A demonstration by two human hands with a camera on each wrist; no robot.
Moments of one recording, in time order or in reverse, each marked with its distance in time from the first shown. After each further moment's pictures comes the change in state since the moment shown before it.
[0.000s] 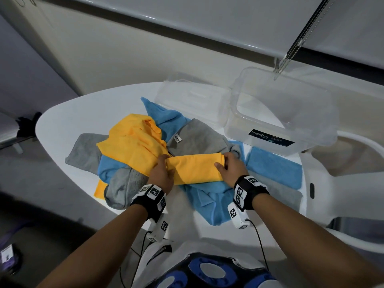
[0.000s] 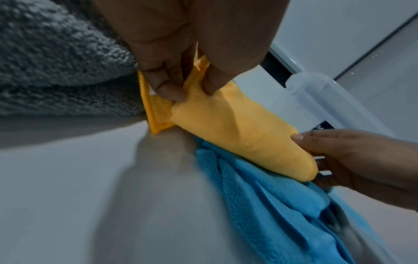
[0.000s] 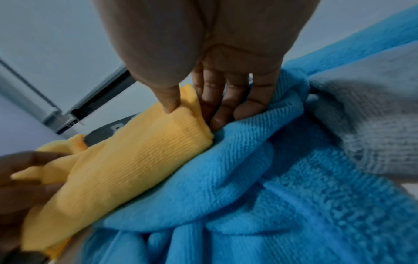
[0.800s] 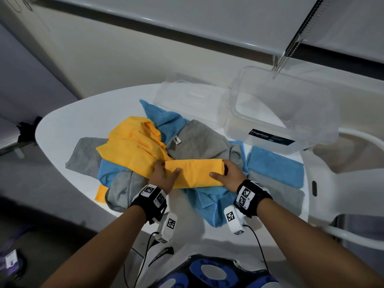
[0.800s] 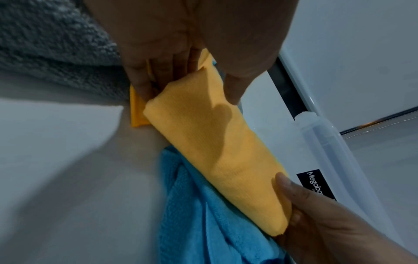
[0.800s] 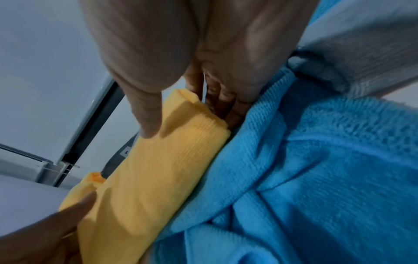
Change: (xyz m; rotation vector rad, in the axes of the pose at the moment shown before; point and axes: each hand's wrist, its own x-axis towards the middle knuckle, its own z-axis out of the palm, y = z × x) left_hand 0.000 0.014 -0.006 -0.125 -0.086 -0.295; right_hand -0.011 0.005 0.012 0.383 -0.152 0.083
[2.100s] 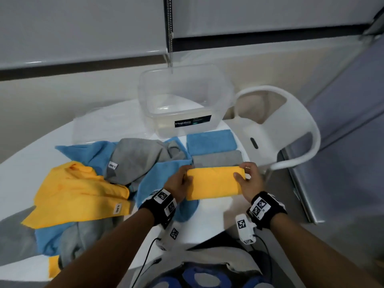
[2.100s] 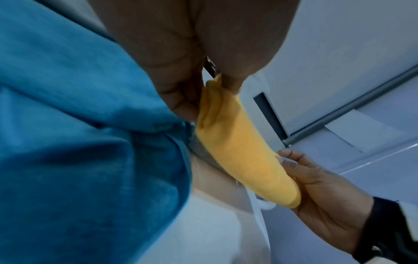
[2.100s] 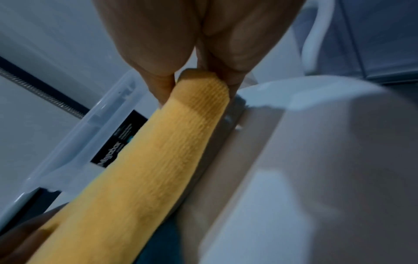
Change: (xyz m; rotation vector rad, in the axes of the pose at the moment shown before) left_hand -0.060 0.089 0.108 0.291 -0.641 0.626; right_hand -0.160 0.118 -0.063 0.427 0.856 0.159
